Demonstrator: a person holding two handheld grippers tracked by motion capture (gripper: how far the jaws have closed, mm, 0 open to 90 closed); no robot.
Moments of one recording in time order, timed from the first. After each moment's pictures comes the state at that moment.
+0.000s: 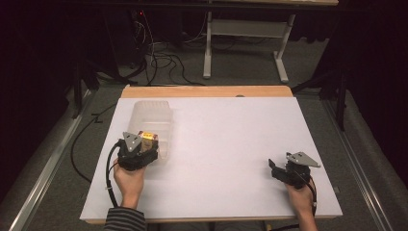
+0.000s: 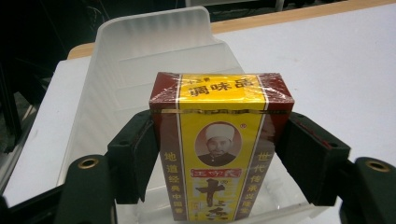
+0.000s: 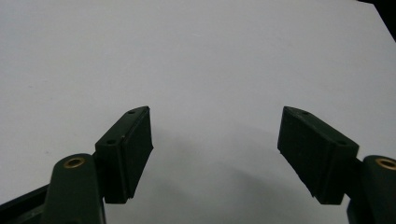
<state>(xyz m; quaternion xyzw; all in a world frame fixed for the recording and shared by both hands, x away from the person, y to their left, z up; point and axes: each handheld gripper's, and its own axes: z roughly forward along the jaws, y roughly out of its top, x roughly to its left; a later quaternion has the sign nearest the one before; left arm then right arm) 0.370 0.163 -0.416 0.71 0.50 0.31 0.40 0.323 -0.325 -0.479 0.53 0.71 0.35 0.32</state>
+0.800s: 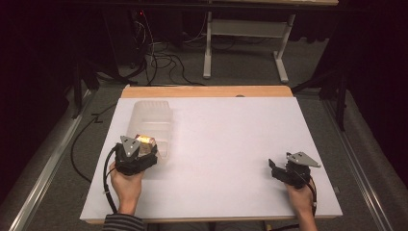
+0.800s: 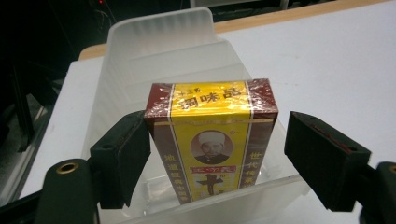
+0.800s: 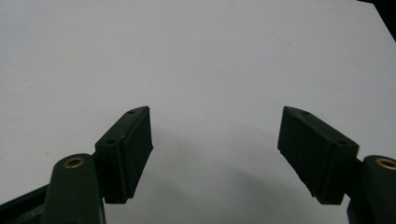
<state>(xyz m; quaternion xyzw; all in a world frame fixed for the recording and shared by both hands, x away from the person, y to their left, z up) 0.355 0.166 -0.409 0.71 0.50 0.32 0.39 0.324 -0.325 -0.479 0.53 0.71 0.35 0.32</state>
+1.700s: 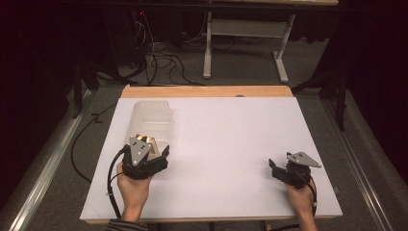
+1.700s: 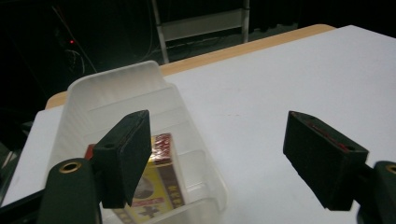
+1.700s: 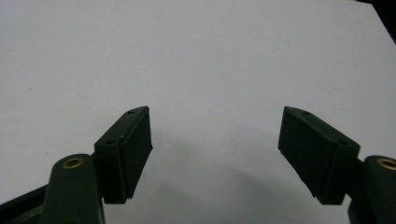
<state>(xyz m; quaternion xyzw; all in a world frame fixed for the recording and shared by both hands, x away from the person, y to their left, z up) 0.326 0.134 -0.377 0.72 0.43 0.32 0.44 0.323 -0.326 -0.479 0.53 0.70 0.35 0.32</state>
